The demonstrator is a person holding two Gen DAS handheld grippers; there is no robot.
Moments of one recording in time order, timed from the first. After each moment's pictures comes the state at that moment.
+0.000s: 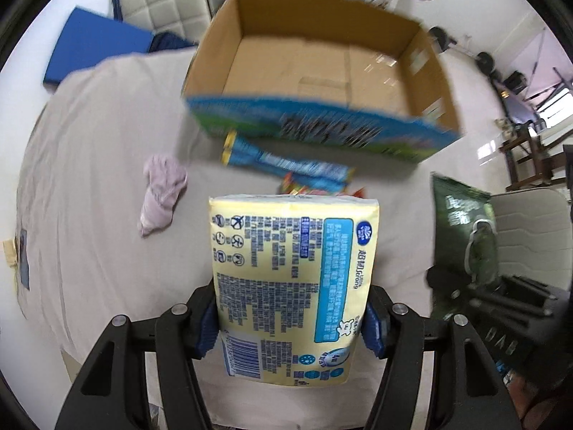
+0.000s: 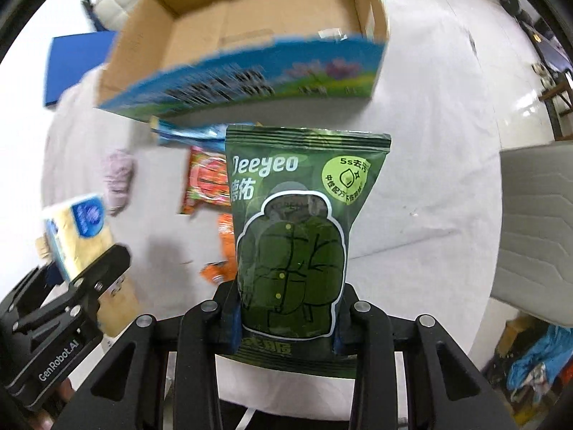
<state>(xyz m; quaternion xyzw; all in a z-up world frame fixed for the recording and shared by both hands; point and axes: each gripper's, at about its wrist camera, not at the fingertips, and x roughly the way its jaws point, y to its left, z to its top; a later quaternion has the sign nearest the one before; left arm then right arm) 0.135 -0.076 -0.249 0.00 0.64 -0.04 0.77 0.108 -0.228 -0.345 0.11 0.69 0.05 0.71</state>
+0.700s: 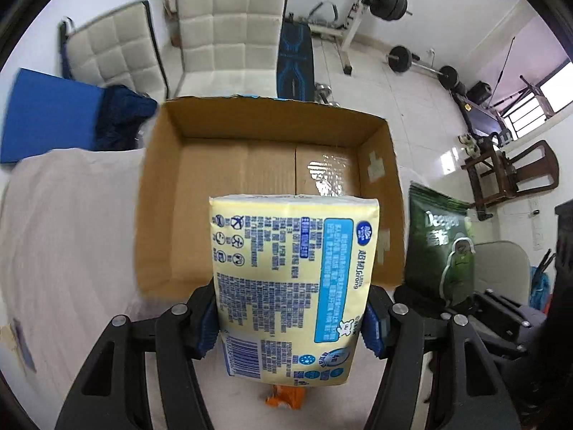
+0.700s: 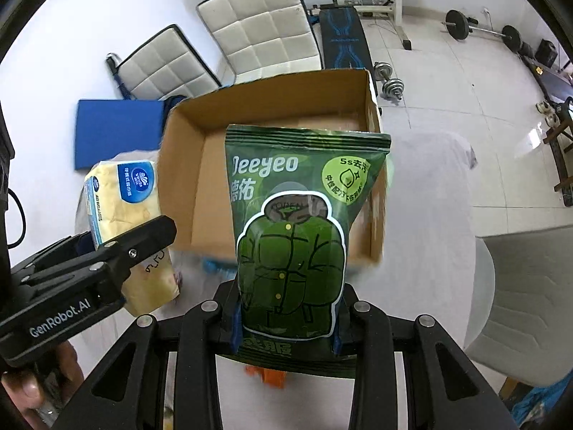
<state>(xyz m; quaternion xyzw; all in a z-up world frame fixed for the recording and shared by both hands) 0.334 -0.089 -0.211 -0.03 0.63 -0.13 0.77 0.256 -0.246 -0.194 0.13 0.62 0.06 0.77</state>
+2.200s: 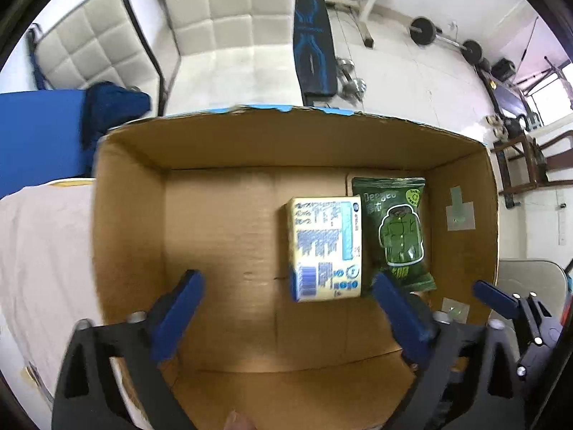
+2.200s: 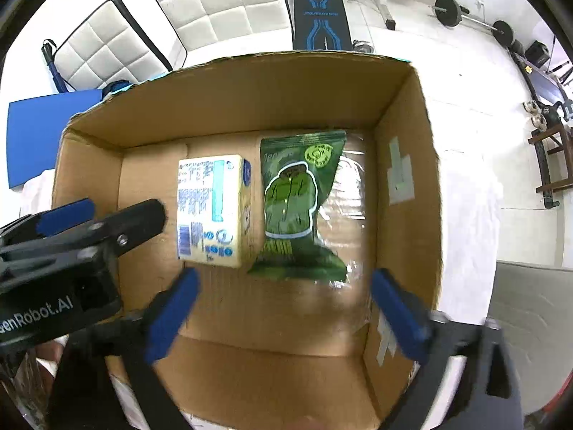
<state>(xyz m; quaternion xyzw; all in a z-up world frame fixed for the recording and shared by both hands) 0.413 -0.074 -0.274 0.02 0.65 -0.10 0.75 0.390 -0.227 -0.321 0.08 0.67 -0.01 0.74</state>
